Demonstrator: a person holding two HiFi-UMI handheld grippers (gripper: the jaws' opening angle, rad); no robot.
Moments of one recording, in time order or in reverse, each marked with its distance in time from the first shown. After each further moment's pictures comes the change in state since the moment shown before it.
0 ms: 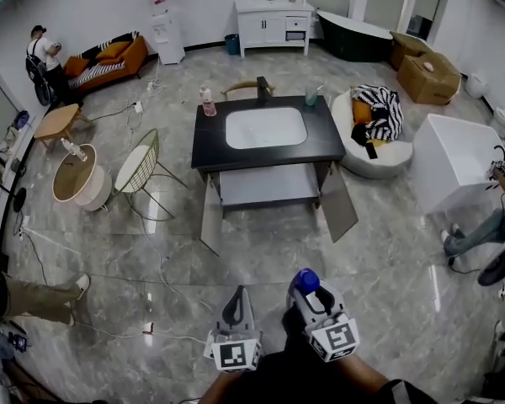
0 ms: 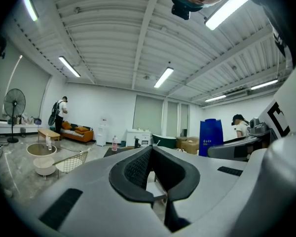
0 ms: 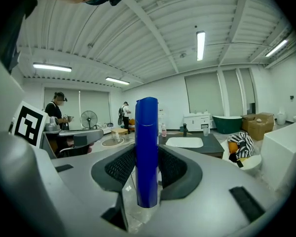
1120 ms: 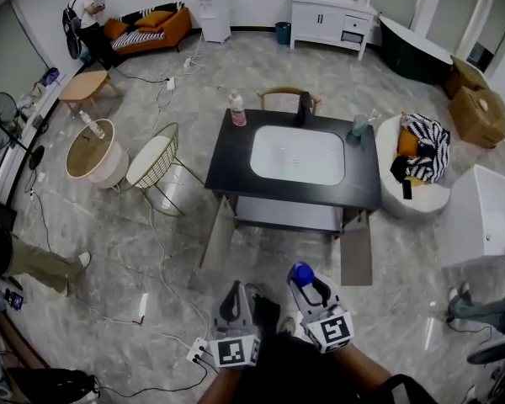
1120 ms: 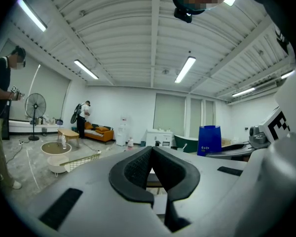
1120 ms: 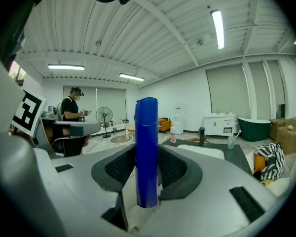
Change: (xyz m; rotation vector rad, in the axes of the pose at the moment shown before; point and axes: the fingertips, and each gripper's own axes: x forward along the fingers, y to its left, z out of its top) left arm 0.231 0.070 0.011 -0.039 -0.001 0.271; right arm 0.247 -0.132 0.036 -0.136 0.004 0.262
